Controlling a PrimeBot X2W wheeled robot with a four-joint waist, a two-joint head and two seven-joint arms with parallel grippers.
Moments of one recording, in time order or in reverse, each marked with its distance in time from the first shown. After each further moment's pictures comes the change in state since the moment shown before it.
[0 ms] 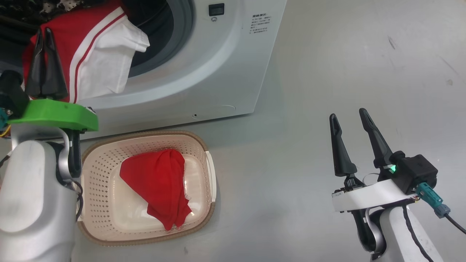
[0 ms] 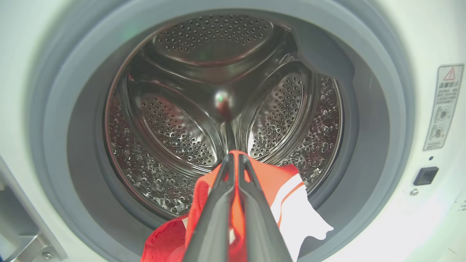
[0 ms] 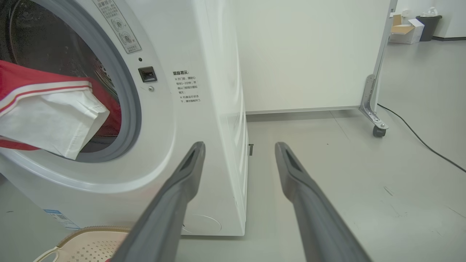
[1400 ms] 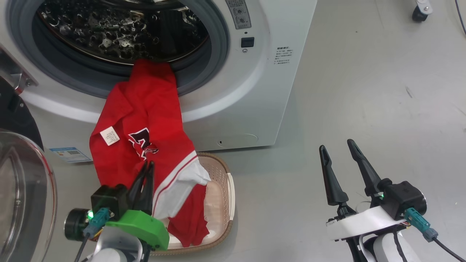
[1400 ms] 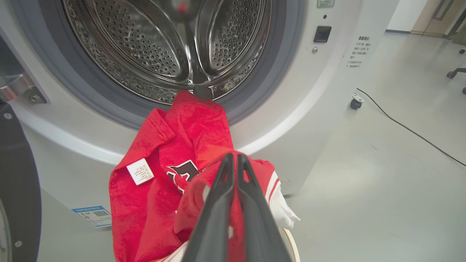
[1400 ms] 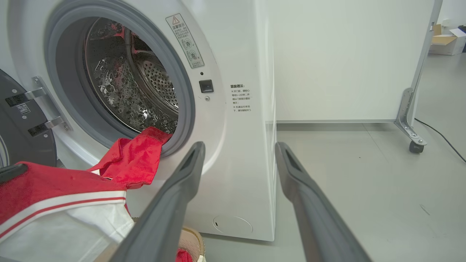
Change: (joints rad) left arm 0.492 -0.064 -0.198 -0.213 0.002 0.017 0.127; right arm 0.119 0.001 0.038 -0.012 -0.009 -0.001 0.000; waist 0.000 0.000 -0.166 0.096
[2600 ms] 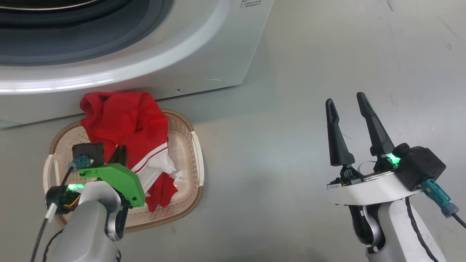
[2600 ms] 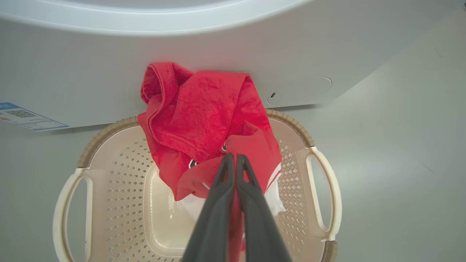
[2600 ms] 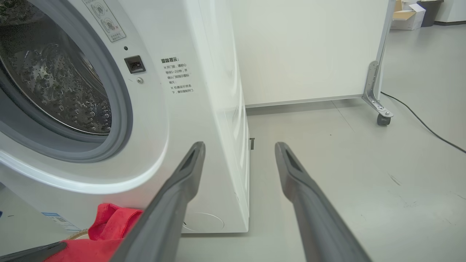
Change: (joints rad) left arm -0.308 -0.015 0.069 0.499 -0.074 0.002 0.102; right arm -0.134 -0.001 0.004 -0.089 0.047 0.001 0.000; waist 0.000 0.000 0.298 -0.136
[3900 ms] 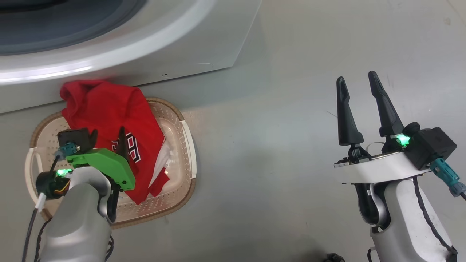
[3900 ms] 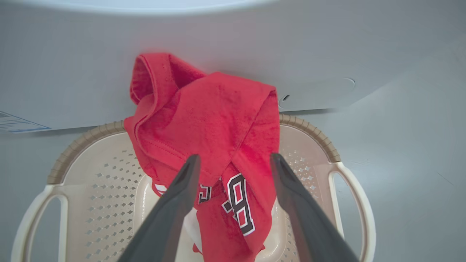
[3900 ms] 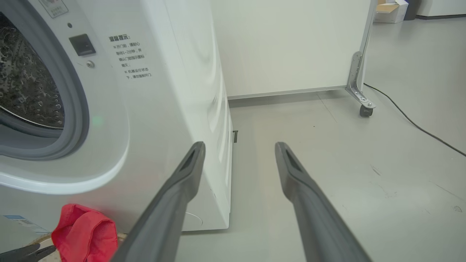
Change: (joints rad) left arm -0.195 0.006 0.020 0.314 -0.026 -0.050 -0.164; right arm -0.098 0.000 -0.038 0.051 0.013 0.001 0.000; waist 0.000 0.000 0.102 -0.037
